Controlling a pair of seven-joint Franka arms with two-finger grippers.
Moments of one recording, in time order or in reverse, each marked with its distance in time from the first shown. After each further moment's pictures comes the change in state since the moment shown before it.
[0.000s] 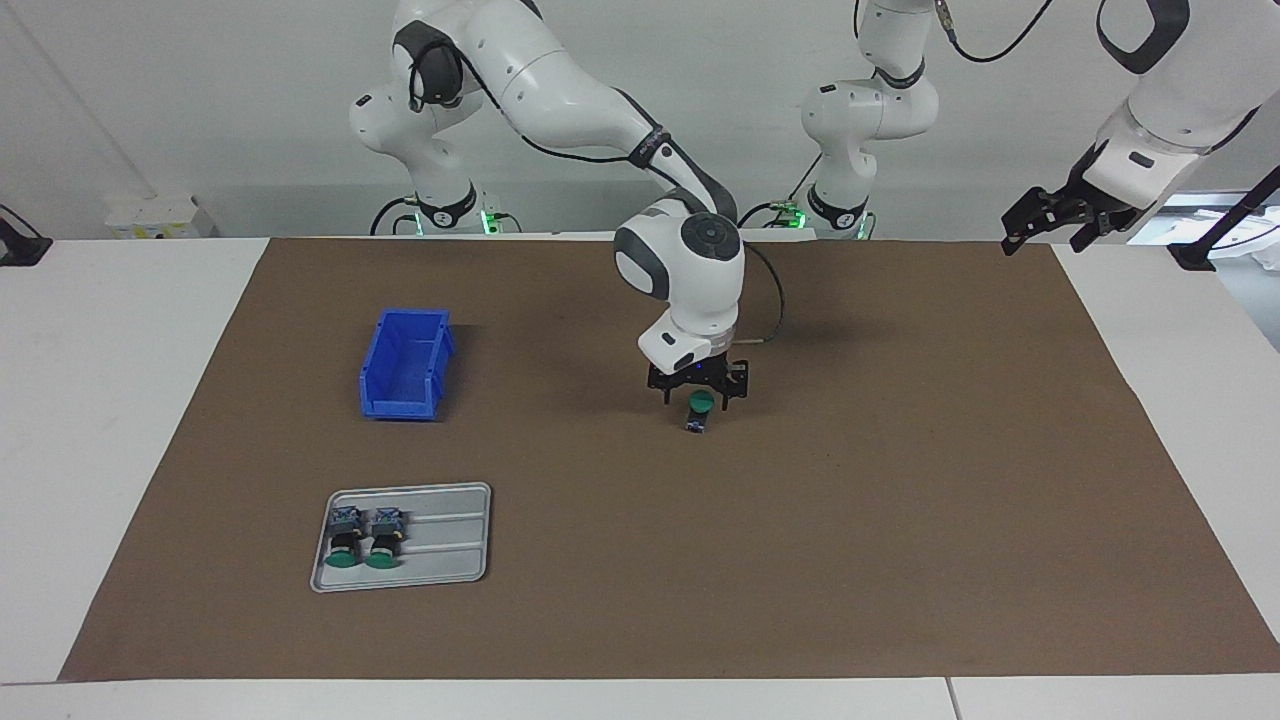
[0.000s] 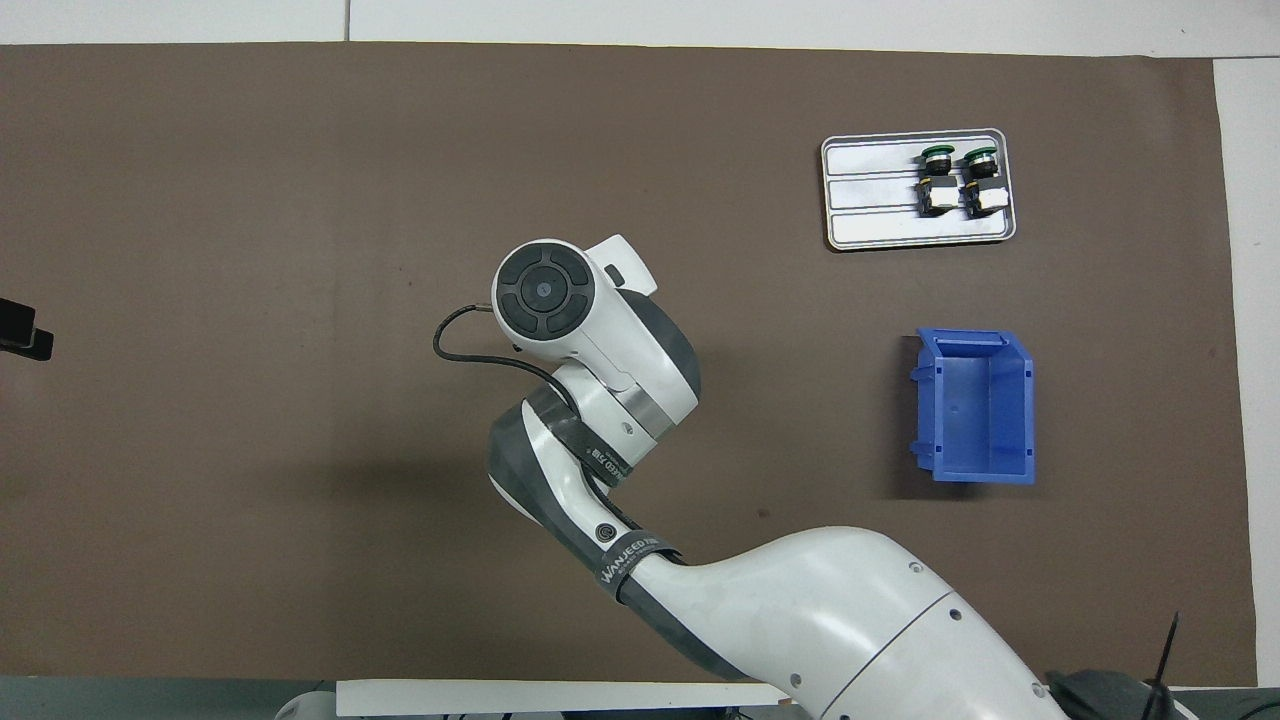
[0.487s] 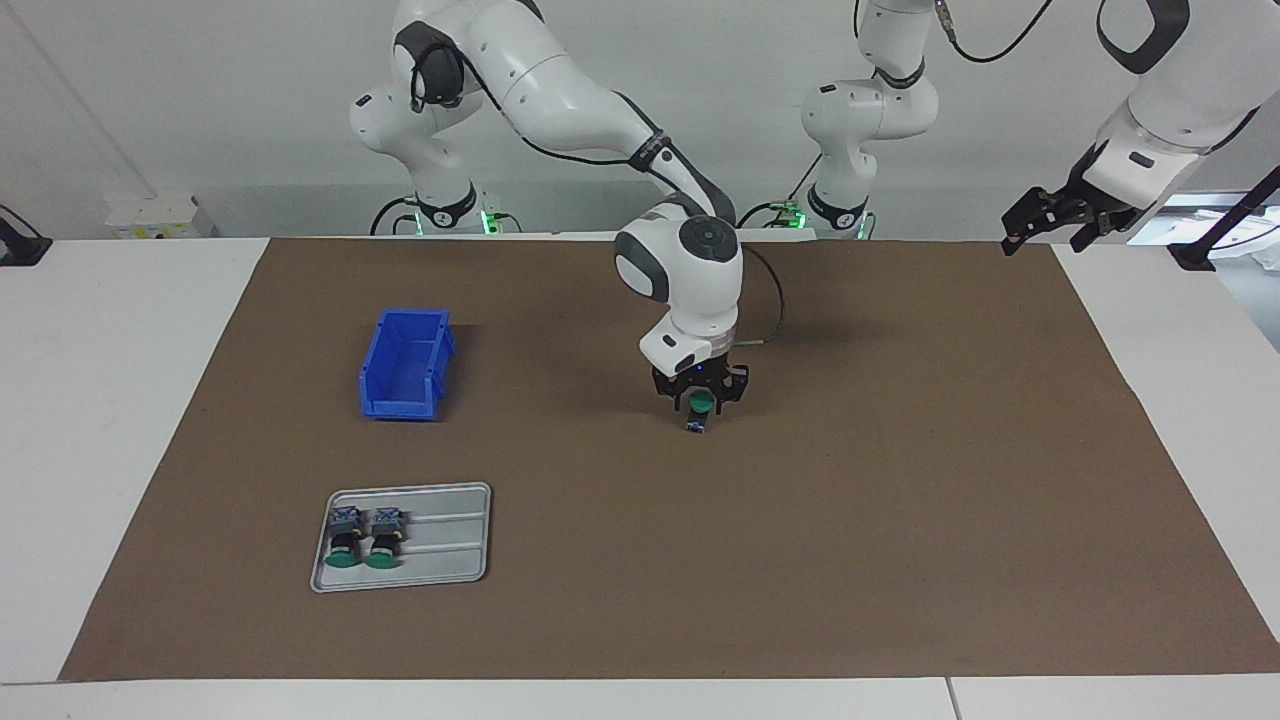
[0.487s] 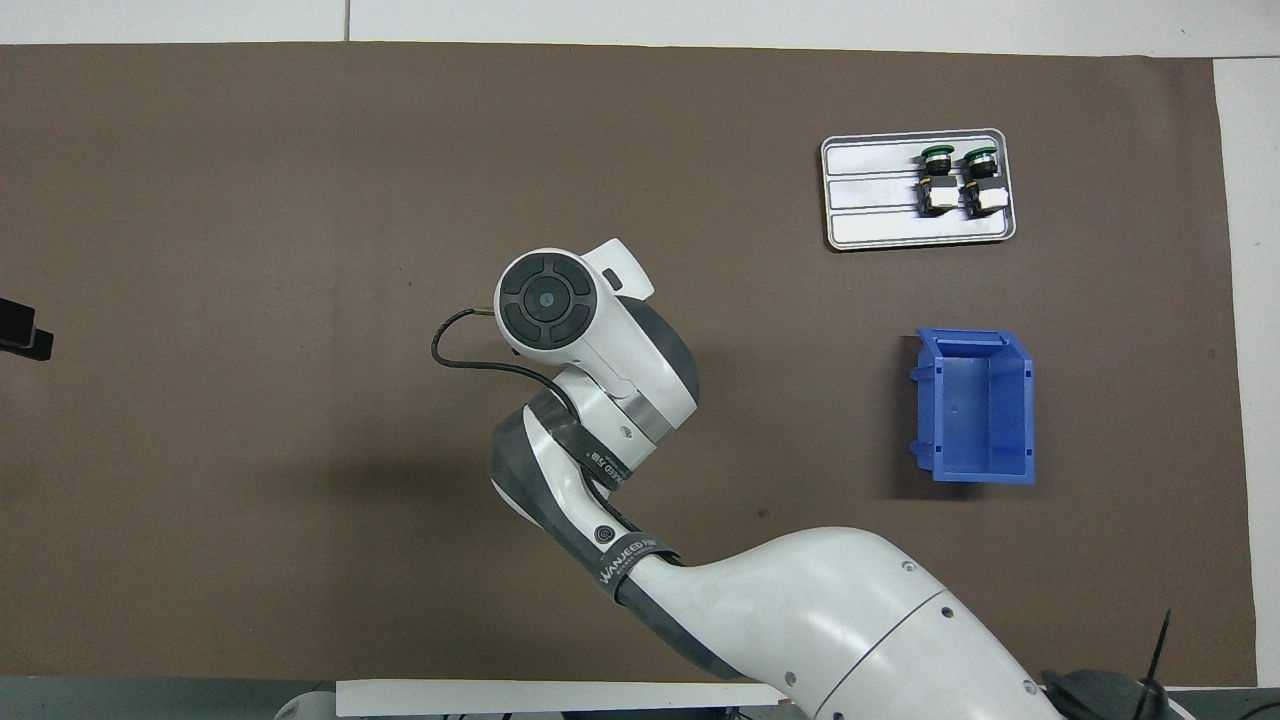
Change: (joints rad) left arm 0.000 0.000 0.000 0.000 0.000 0.000 0.000; right arm 0.004 0.003 0.000 -0.012 0.000 0.044 -0.003
